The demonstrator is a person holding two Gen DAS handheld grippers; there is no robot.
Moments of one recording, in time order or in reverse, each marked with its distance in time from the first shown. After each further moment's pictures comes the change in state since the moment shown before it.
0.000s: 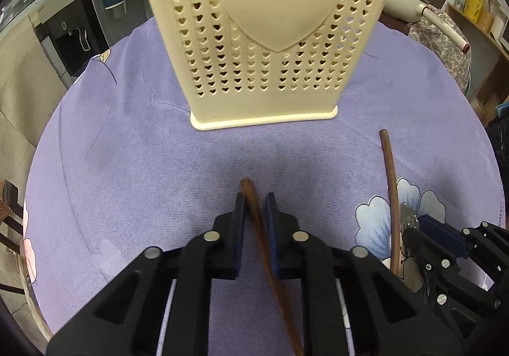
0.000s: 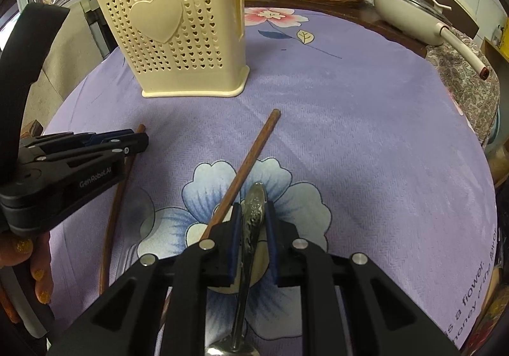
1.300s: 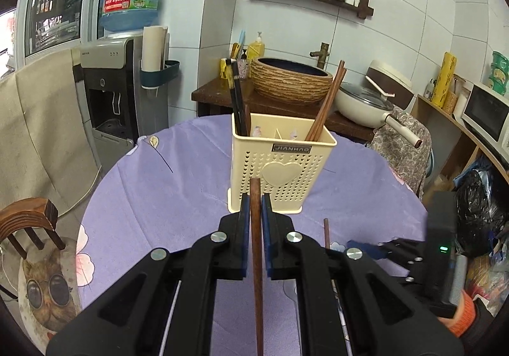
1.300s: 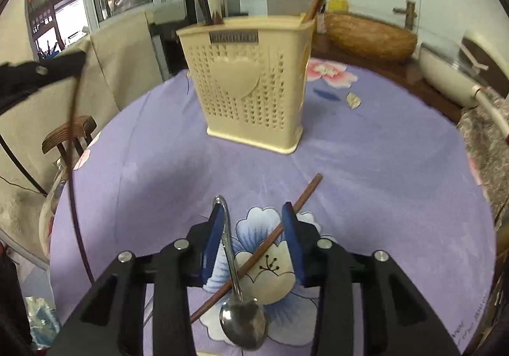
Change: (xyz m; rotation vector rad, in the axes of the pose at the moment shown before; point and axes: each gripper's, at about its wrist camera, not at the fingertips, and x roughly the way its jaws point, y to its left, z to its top) left arm -0.181 0.051 -0.015 -0.113 -0.437 -0.093; right arm -0.033 0.016 0.020 -0.181 -0.102 0.224
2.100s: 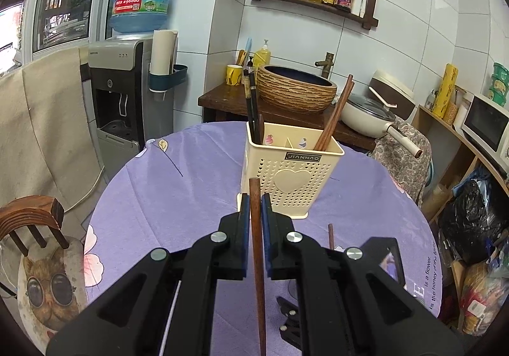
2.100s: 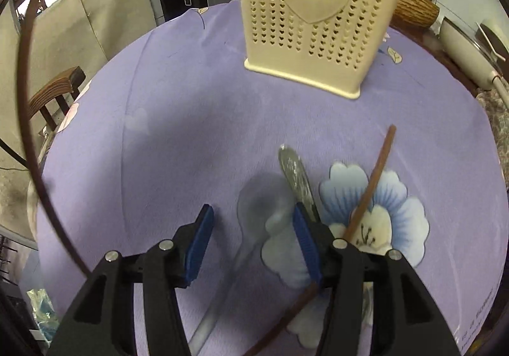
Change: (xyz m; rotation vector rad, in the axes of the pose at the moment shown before) left arm -0.011 0.017 0.002 -0.028 -0.023 0.000; right arm 0.054 0.075 -0.008 -0.019 0.174 -0.133
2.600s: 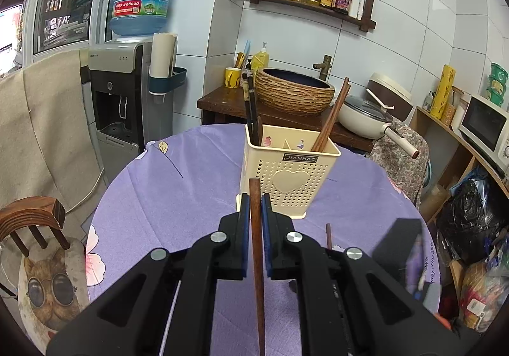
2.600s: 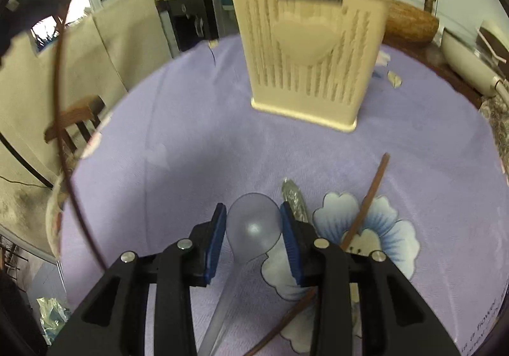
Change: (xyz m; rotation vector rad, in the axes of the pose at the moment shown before) left arm -0.009 0.000 -0.001 0.005 -0.014 -0.009; right arm -0.052 -0.020 -0.002 0.005 -0.171 0.112
